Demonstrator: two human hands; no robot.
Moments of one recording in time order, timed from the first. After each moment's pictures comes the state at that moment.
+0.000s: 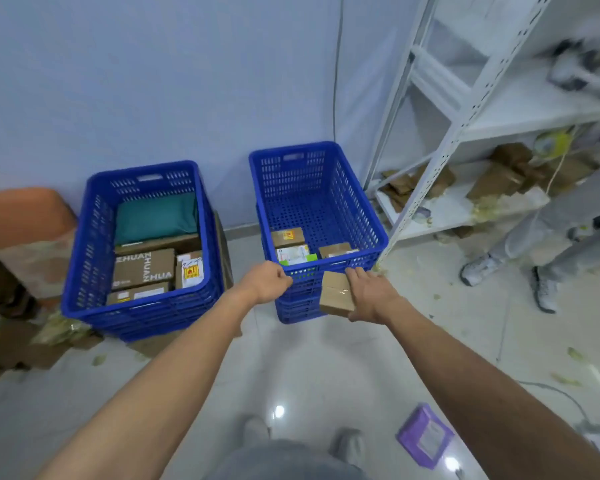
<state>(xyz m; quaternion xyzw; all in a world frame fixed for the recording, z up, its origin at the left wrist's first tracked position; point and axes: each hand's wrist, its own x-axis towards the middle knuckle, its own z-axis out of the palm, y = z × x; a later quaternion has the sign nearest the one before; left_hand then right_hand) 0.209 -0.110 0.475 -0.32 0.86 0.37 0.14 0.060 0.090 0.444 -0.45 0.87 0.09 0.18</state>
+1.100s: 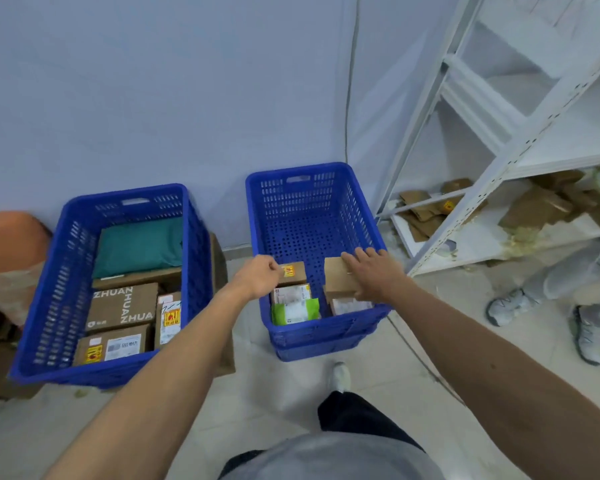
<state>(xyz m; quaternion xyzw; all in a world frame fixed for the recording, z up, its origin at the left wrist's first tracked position) 0.038 -0.228 0.455 -0.38 0.84 0.38 0.10 -0.152 -0.042 0.426 -0.54 0.82 0.16 0.10</state>
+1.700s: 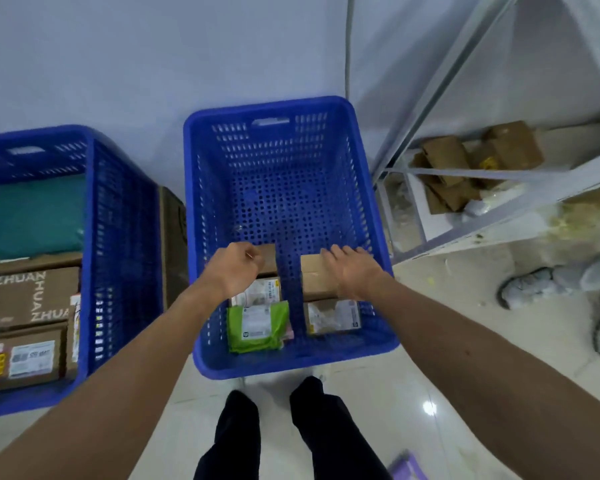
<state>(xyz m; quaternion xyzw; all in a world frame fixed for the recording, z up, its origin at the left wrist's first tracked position) -0.133 -0.291 0.300 -0.44 0.78 0.41 0.16 -0.322 -0.124 0.232 -0.57 0.74 0.21 0.28</state>
